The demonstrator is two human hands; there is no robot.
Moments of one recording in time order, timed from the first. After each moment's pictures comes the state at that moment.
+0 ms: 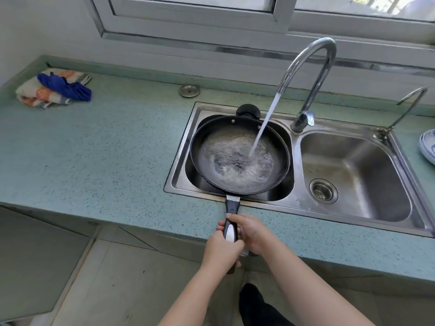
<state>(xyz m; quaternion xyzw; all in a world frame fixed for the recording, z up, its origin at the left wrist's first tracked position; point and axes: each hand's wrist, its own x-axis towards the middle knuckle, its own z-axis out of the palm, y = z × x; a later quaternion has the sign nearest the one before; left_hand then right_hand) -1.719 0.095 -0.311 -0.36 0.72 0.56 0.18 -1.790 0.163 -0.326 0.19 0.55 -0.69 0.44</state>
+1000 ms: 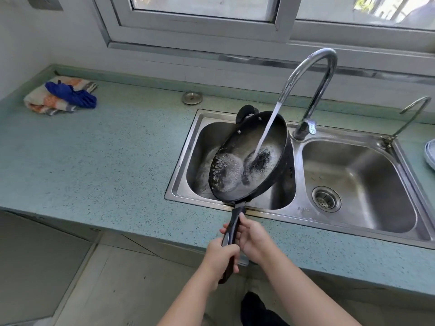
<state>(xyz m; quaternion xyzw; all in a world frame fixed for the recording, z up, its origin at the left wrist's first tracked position) -1.722 0.089 -0.324 -0.33 0.60 0.71 0.16 -1.798 0.164 -0.332 0.25 0.46 -0.74 0.43</state>
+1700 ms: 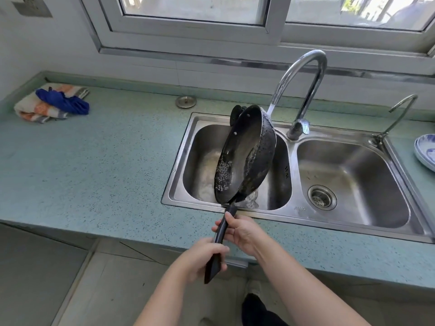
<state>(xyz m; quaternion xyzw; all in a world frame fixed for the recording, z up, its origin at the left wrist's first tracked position) -1.726 0.048 -0.312 -0.33 0.55 0.71 0.29 -1.801 0.148 -0.317 0.17 0.53 -0.73 0.40</state>
